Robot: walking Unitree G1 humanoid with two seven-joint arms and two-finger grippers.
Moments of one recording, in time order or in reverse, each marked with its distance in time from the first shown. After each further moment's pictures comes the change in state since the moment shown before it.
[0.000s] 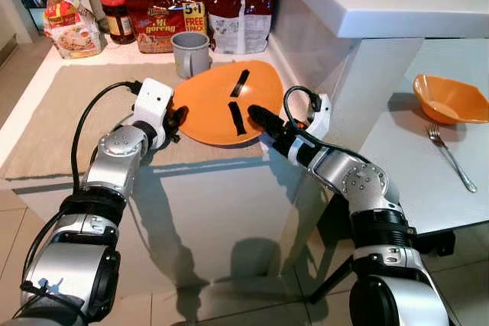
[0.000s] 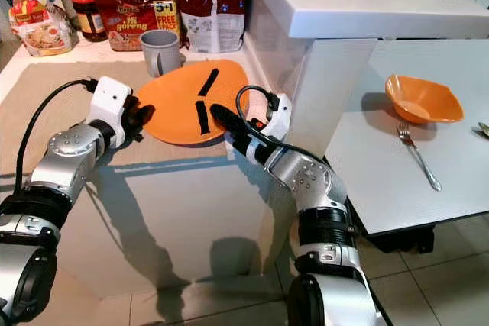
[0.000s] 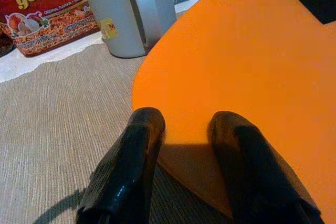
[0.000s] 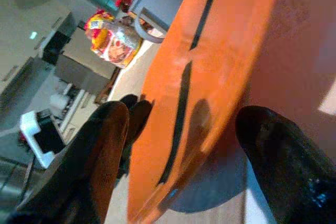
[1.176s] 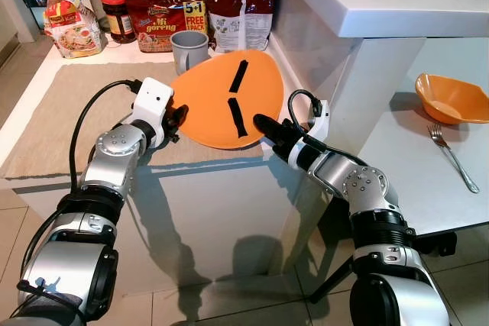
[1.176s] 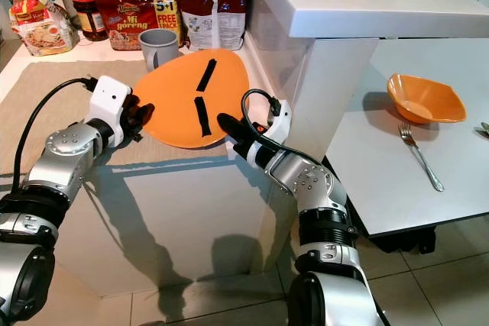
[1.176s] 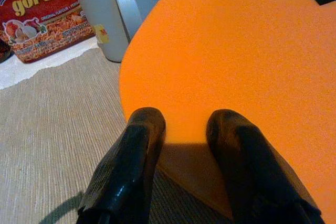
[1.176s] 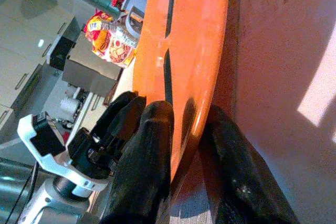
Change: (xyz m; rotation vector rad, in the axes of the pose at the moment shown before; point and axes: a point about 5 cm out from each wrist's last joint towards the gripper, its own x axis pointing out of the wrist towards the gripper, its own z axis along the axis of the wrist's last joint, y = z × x) left arm -0.001 0.003 0.002 0.025 -0.014 -0.018; right arm 0.000 -0.008 -0.005 0.069 0.013 -0.005
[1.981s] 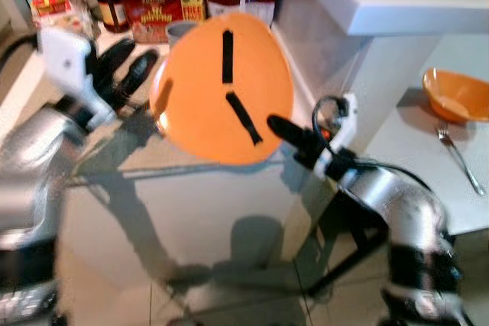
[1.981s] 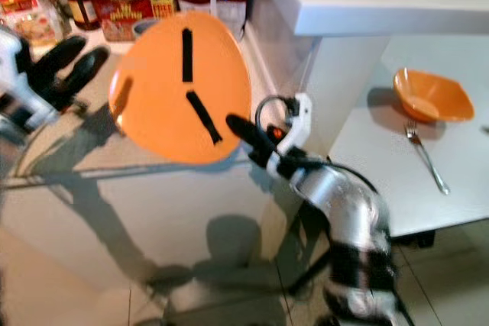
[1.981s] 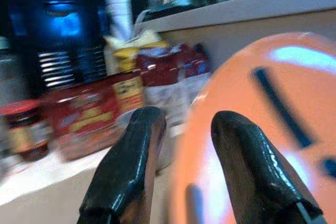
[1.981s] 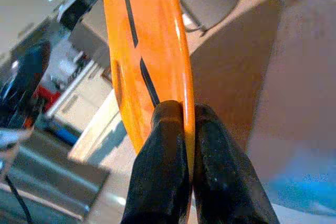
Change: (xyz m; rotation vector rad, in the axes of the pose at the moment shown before) left arm -0.113 0.028 0.085 -0.080 -0.443 0.008; right arm -0.063 0.037 0.009 -0.308 0.015 0.138
